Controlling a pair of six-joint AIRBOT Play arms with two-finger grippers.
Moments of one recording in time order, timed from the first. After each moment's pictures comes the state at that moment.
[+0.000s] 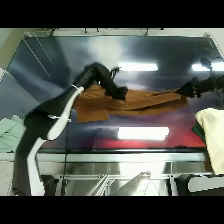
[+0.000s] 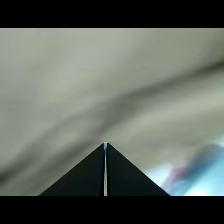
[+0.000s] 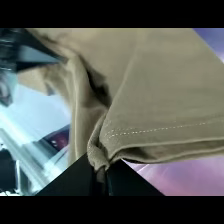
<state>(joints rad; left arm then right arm) -0.47 -2.12 2.05 -2.27 1.34 1.67 -0.43 -1.65 1.41 -0.66 1.60 1.02</state>
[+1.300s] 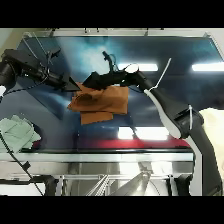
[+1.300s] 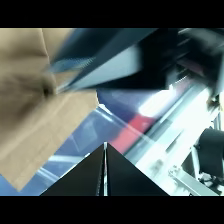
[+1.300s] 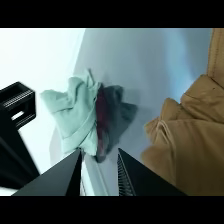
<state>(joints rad) 0.03 -1.59 1.49 -2.41 1.50 1.97 0.44 -2.19 2.03 -0.20 1.12 1.15</state>
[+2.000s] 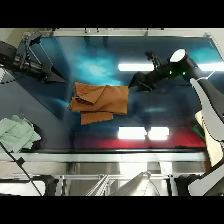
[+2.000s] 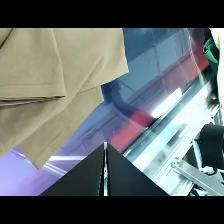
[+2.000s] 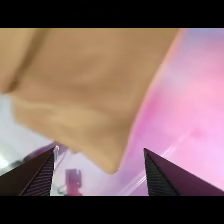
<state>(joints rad) 0.15 -1.59 1.65 -2.41 1.66 1.98 0.13 -1.87 1.65 -0.81 1.31 1.42</state>
